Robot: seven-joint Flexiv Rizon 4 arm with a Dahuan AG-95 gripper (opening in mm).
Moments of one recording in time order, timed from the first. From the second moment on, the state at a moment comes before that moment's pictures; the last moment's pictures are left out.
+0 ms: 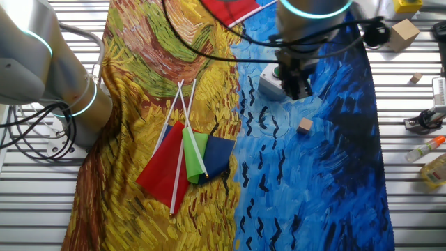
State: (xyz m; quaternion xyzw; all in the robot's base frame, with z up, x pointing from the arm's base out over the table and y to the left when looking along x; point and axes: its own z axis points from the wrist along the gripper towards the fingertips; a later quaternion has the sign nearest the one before) arm 0.506 -0.007 0.186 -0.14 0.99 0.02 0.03
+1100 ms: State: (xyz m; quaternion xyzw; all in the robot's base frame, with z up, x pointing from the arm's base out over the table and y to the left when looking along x) arm 0.513 -0.012 0.219 -0.14 0.99 0.02 0.00
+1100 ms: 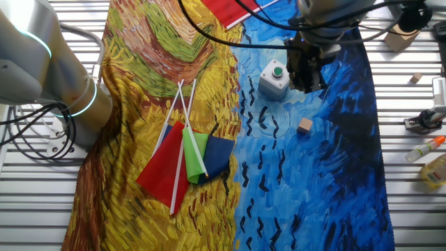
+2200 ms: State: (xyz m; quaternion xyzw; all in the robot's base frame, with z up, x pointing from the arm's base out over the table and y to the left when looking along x) arm 0.513 -0.012 0.220 -0.16 0.99 0.01 -0.01
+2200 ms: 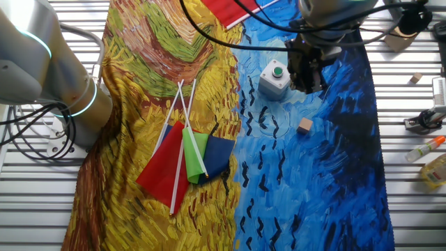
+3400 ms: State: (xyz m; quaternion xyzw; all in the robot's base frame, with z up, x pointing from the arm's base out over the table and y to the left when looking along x) arm 0.512 -0.013 0.220 -0.22 0.98 0.02 0.00
